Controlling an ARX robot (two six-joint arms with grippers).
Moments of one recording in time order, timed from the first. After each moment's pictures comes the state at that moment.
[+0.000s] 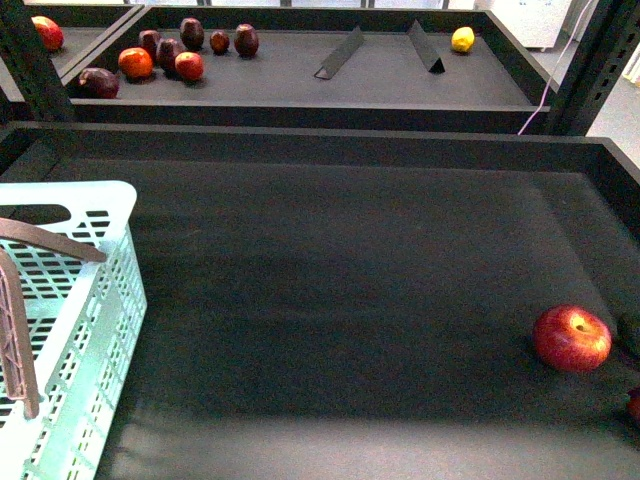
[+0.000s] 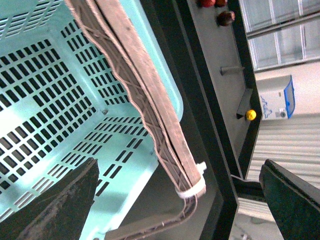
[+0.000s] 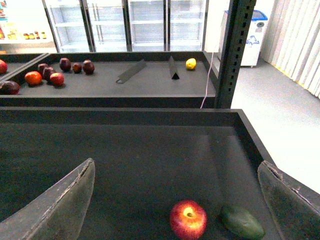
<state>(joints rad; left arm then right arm) 0.39 1.06 0.33 0.24 0.36 -0.99 0.00 0.01 0.02 0.00 0.00 -0.01</state>
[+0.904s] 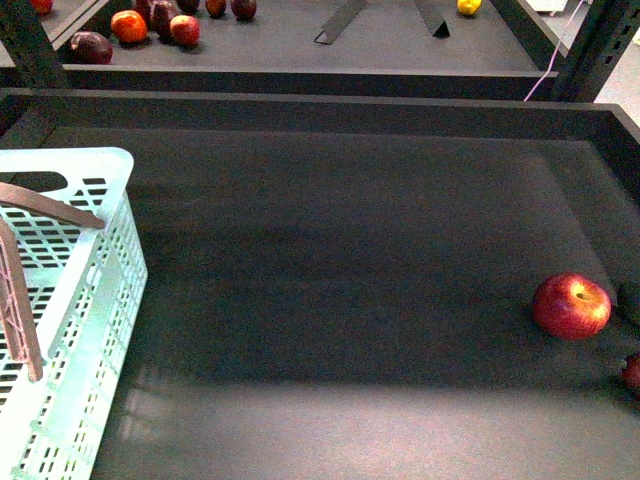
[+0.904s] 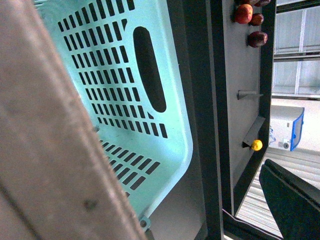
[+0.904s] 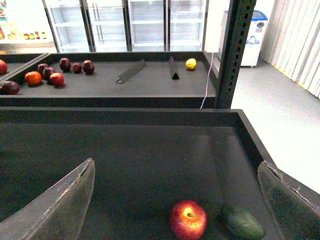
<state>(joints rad) 0.29 1.64 0.63 0.44 0.23 -1.18 0.00 0.01 0.02 0.00 0.00 -0.01</state>
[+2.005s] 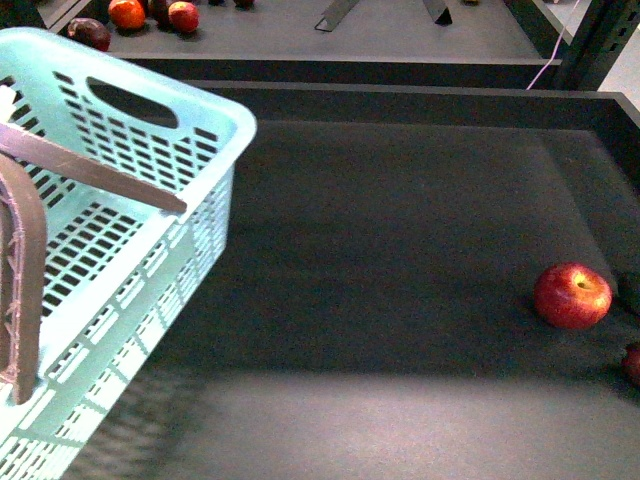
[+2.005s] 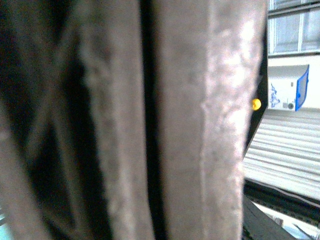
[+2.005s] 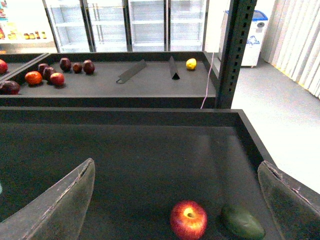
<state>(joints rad) 0.02 1.41 0.72 0.12 0.21 -1.17 0.00 0.01 0.02 0.00 0.00 -0.01</state>
